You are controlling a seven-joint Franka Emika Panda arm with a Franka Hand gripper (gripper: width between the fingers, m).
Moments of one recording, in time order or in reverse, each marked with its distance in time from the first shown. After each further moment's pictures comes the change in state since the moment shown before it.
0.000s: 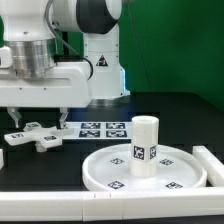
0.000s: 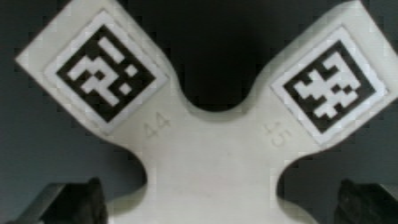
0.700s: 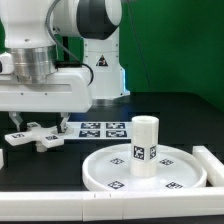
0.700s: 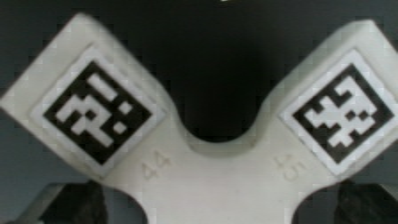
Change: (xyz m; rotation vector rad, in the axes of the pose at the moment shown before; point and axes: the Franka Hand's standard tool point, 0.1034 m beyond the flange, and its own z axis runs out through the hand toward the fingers) arm -0.007 0.001 0.011 -0.004 -0.024 -0.001
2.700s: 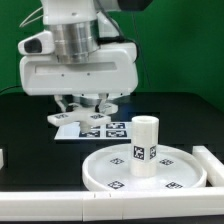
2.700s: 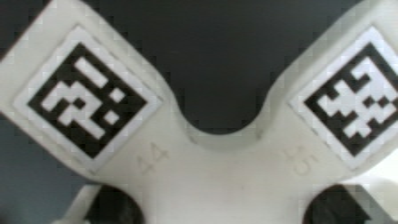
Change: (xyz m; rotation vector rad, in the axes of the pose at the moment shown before) arm 0.027 -0.114 -0.063 0.075 -0.045 0.090
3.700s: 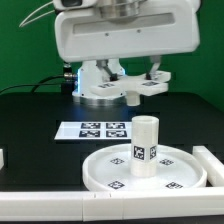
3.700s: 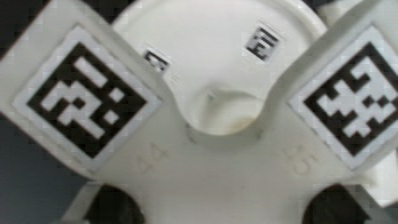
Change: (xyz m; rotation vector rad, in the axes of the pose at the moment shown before) arm 0.057 -0.084 -0.058 0.024 -0.017 -0.042
